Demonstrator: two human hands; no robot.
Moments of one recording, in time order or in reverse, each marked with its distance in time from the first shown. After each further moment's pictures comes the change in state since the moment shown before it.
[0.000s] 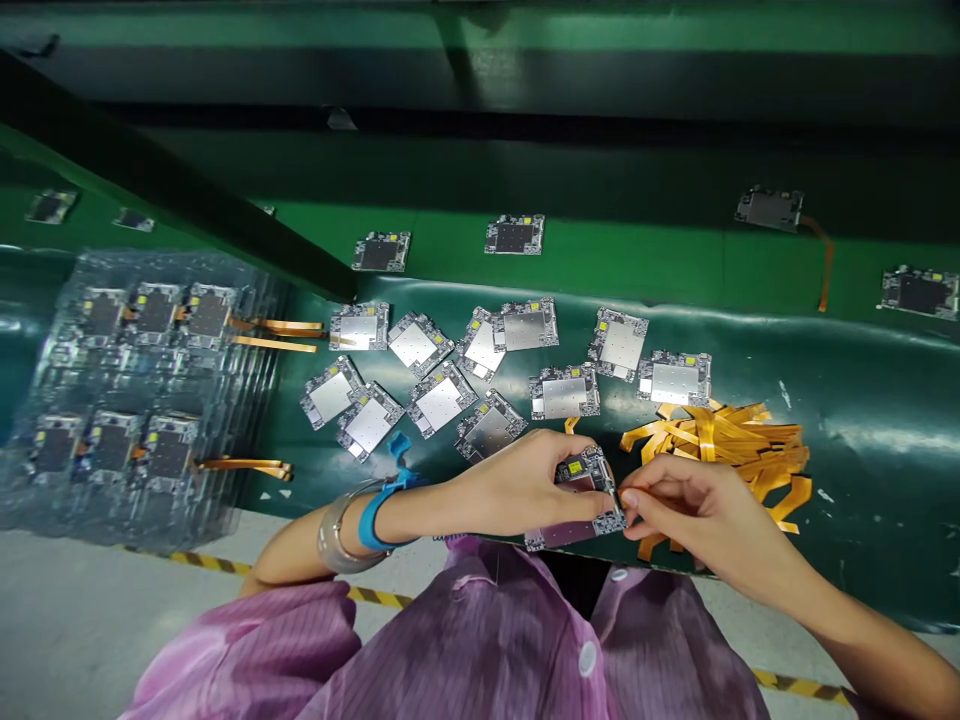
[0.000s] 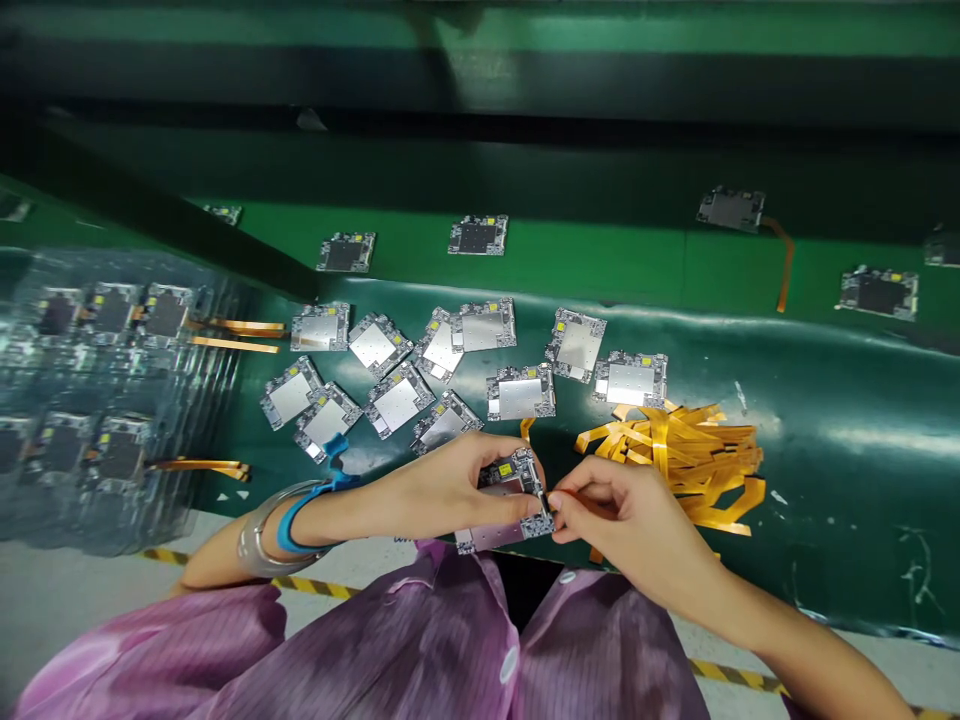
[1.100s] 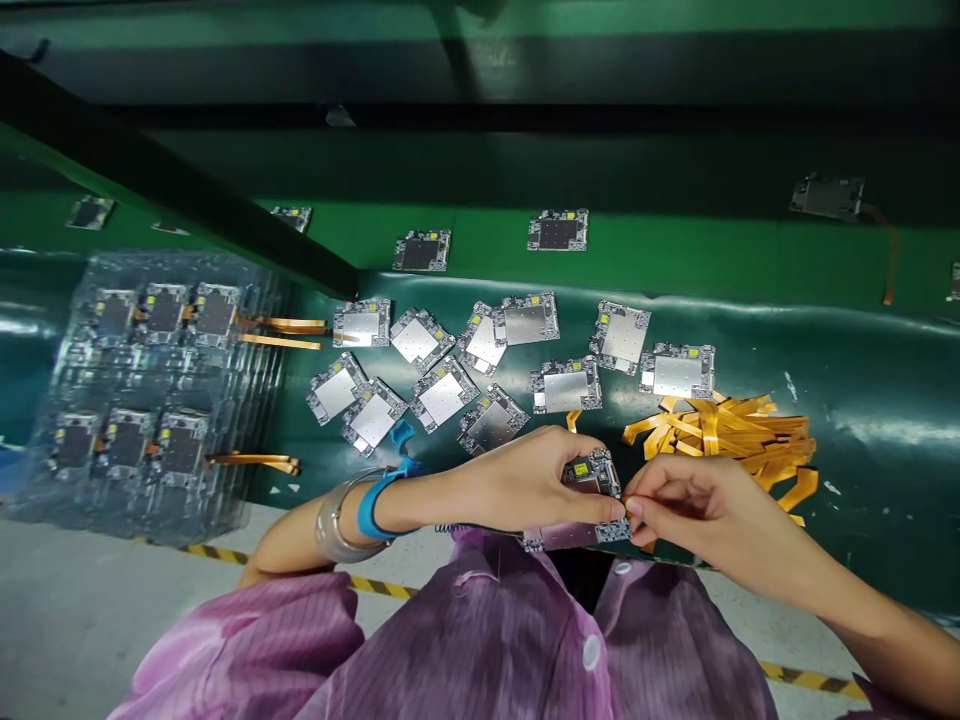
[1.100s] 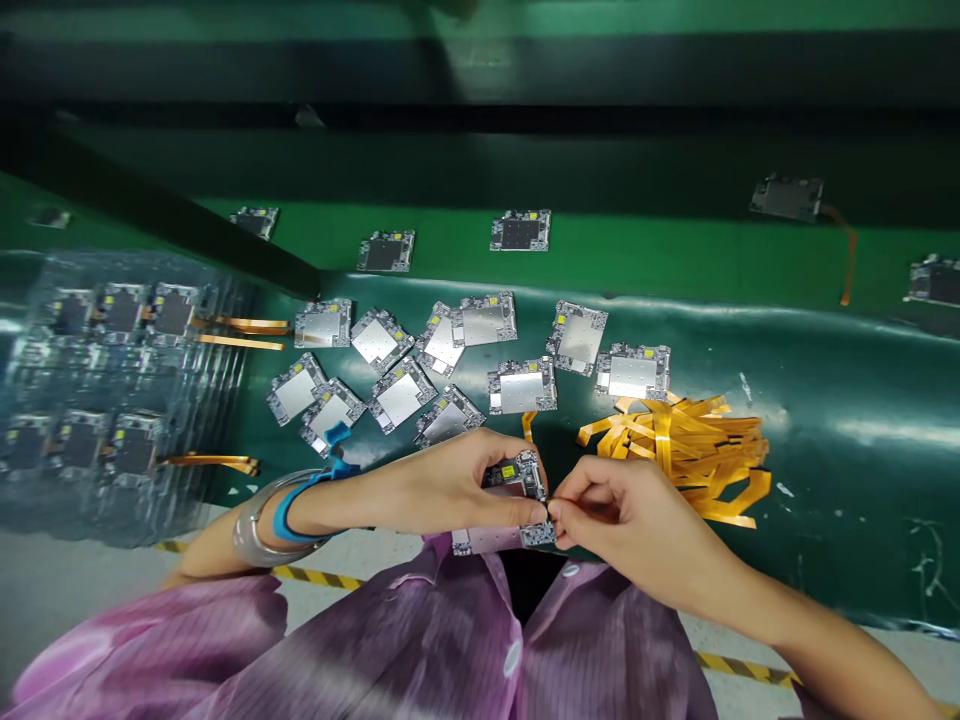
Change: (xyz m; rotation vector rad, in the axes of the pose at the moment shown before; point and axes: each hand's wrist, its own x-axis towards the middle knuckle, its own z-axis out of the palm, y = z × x) left_hand -0.001 0.006 -0.004 0.054 -0.087 0.010; right_hand -0.005 -0.010 -0.004 -0.064 -0.114 -0.051
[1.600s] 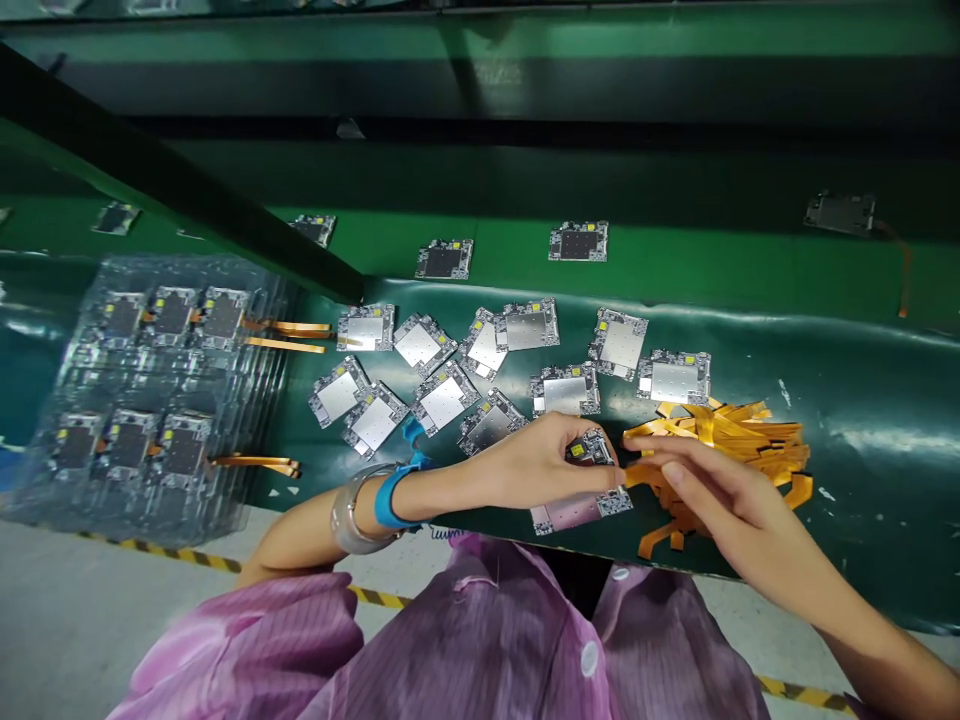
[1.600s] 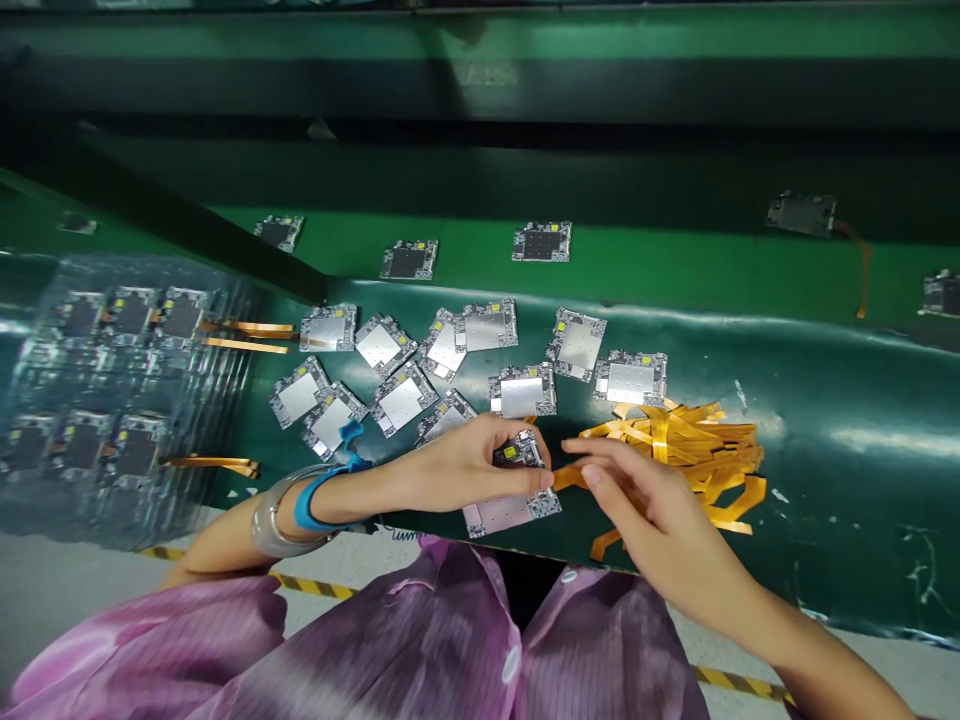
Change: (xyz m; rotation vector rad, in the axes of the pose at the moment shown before) left_hand 0.014 -0.001 0.000 -0.094 0.110 0.054; right_hand -0.007 0.002 -0.008 -0.083 0.267 -0.140
